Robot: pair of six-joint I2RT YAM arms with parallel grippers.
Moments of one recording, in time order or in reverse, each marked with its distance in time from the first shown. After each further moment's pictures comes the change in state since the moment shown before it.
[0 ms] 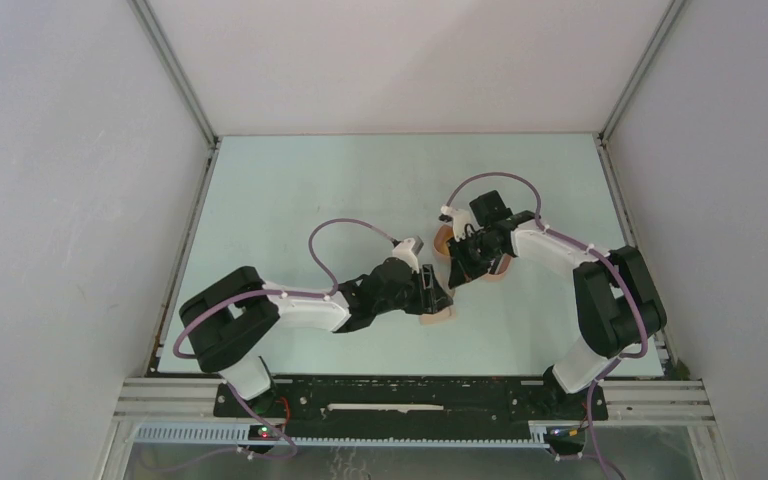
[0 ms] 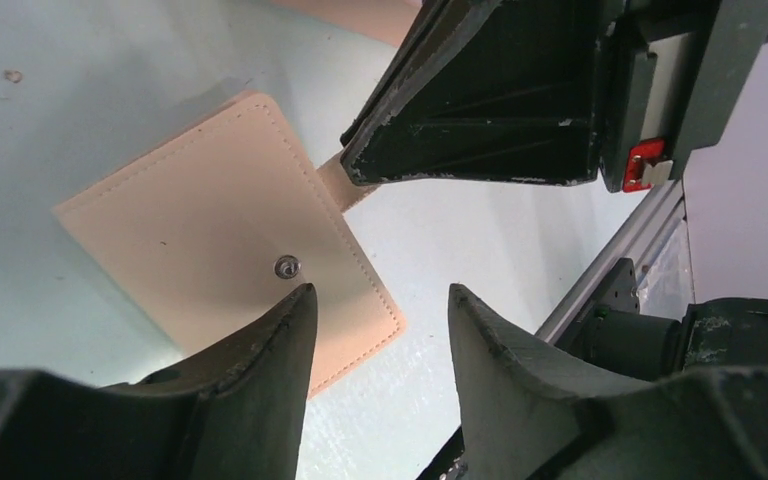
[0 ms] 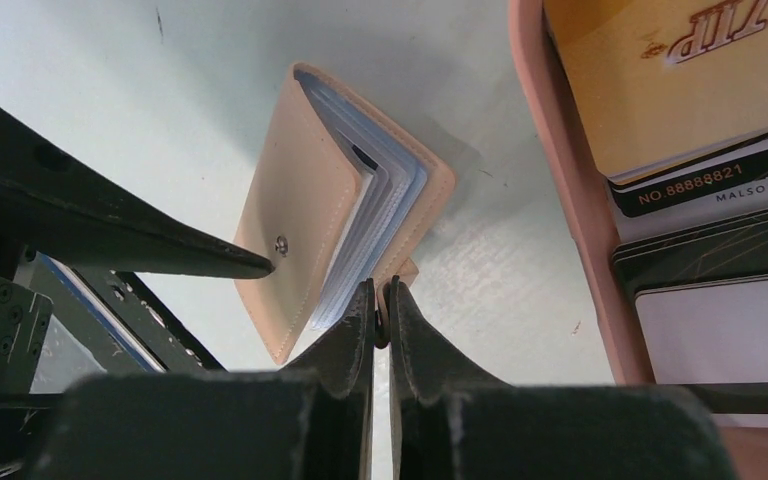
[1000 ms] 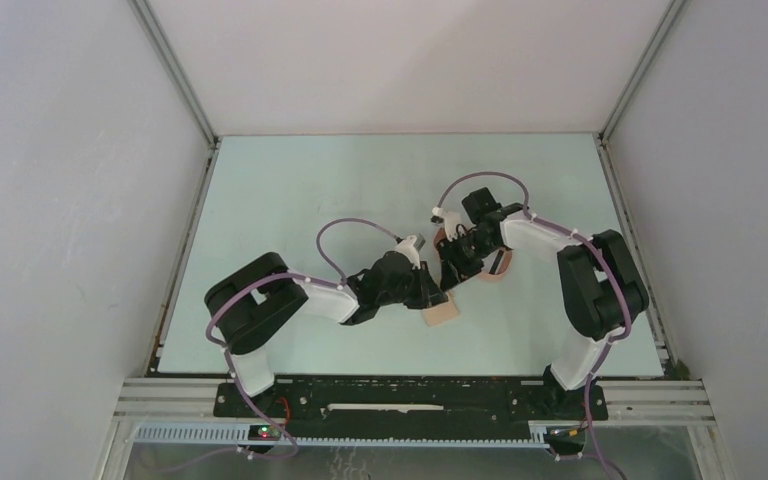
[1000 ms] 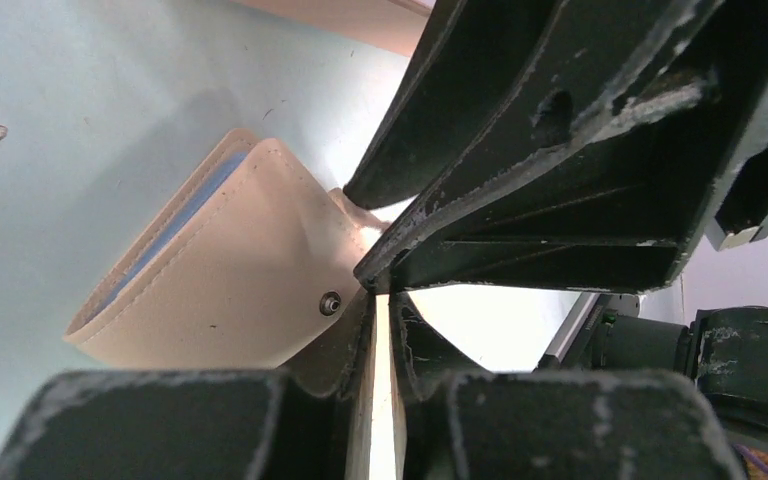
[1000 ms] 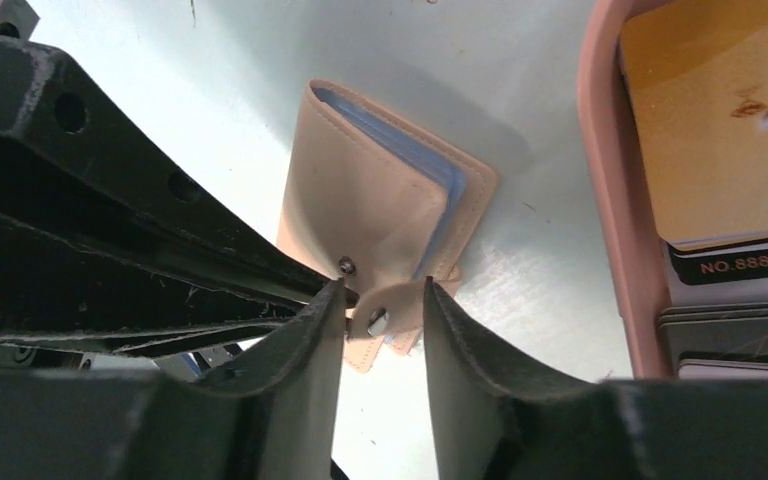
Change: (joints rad) left arm 0.081 0.157 0.022 0.147 0.141 0.007; right arm 0.006 0.119 0.087 -0.072 -0.104 -0.054
